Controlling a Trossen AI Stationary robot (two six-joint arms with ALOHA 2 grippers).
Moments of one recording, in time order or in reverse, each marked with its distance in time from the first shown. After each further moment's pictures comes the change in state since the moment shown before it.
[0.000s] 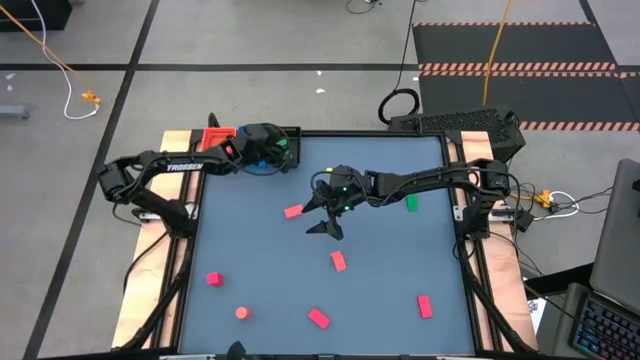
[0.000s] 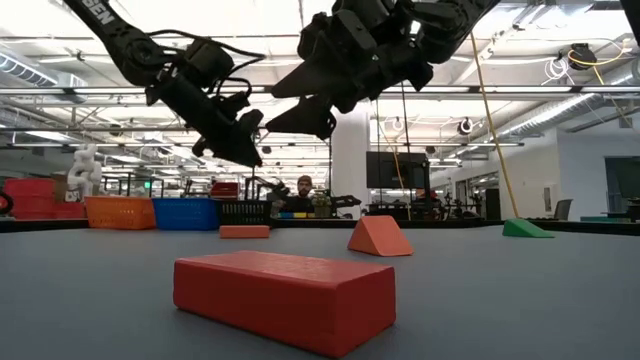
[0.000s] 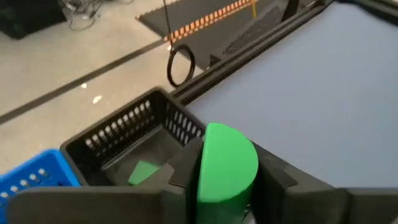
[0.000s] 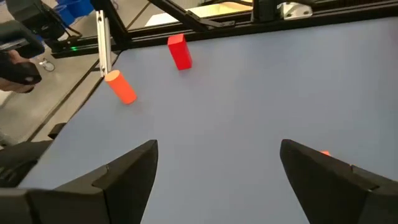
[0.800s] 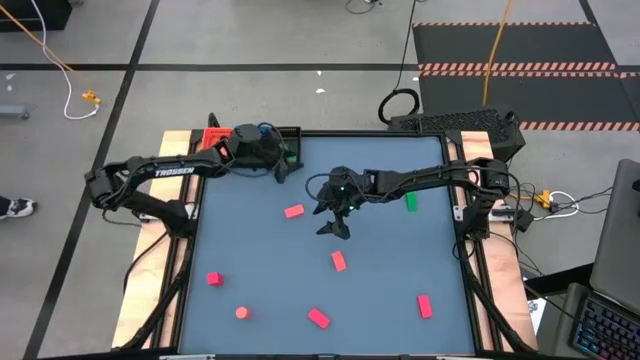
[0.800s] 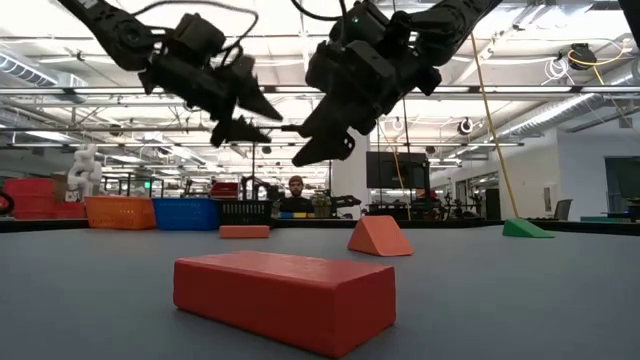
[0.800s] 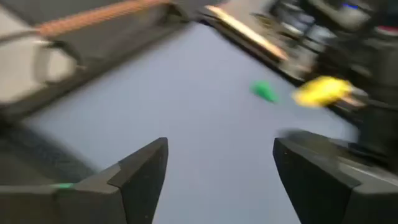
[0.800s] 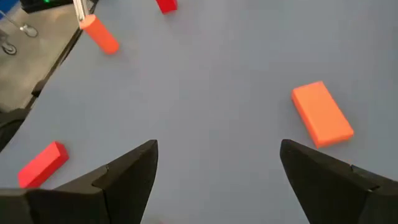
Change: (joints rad) left arm -0.059 -0.108 -0.001 0.009 0.420 -0.161; right arm -0.026 0.000 0.000 -0.217 0.000 -0.046
